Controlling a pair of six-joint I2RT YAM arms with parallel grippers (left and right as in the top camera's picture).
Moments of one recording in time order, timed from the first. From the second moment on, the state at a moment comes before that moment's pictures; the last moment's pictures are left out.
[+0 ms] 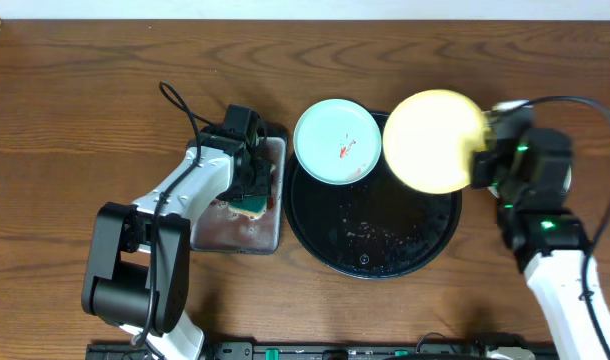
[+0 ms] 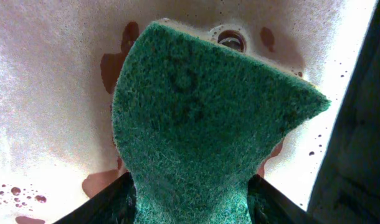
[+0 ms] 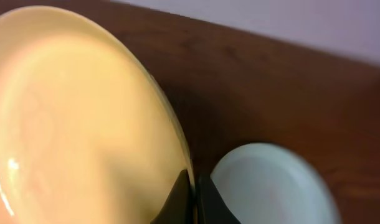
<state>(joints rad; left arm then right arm) -0.24 1.80 1.07 -0.67 0.04 -0.30 0.07 1.12 0.78 -0.23 0.09 -0.20</state>
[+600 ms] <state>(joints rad) -0.24 1.80 1.07 -0.67 0.04 -0.30 0.66 1.13 0.78 0.02 0.98 -0.63</state>
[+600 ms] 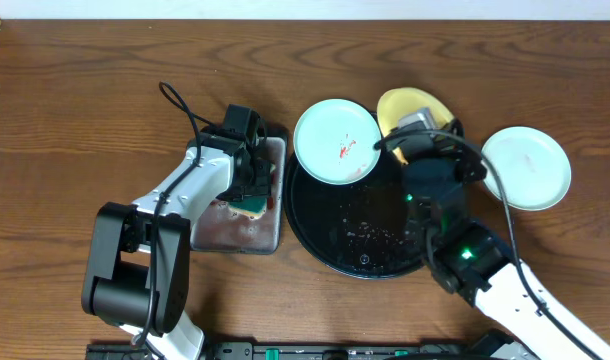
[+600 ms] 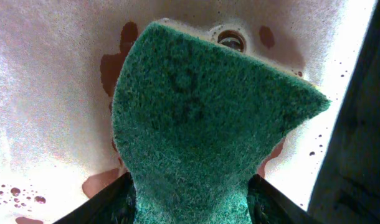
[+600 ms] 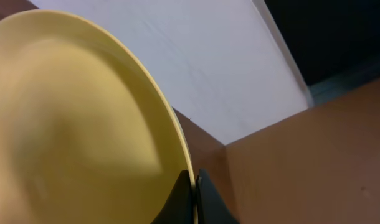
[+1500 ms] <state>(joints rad) -0.24 1.80 1.07 -0.67 0.04 -0.30 -0.08 1.29 0.78 -0.34 0.42 0.24</state>
